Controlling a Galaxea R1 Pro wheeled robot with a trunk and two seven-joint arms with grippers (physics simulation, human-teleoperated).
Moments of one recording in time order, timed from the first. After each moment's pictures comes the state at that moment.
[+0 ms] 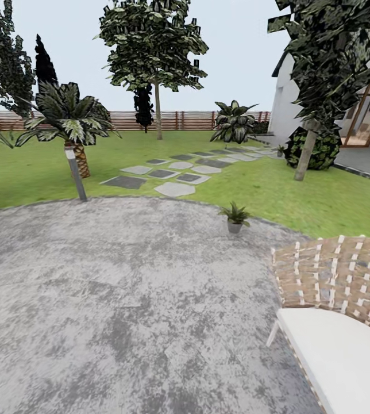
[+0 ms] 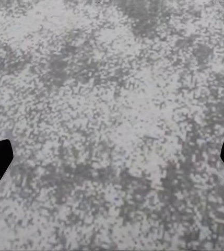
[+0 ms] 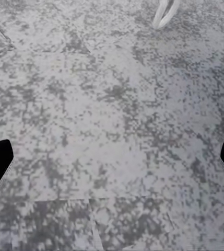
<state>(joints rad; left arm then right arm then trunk) -0.14 0.07 0.23 -0.35 -0.02 -0.34 -0.01 -0.02 -0.11 -0.01 -0.54 0.00 -0.32 0.00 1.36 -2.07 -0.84</state>
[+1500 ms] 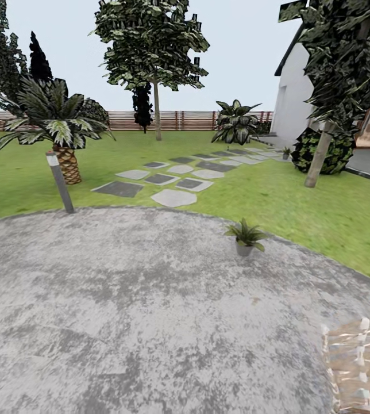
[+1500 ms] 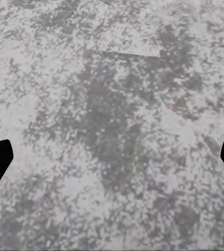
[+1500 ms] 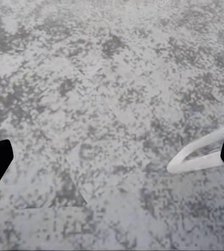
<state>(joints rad) -0.14 0.07 0.23 -0.35 -0.02 -0.34 -0.01 -0.02 -0.11 -0.01 -0.54 0.00 -0.32 0.00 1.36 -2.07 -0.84</state>
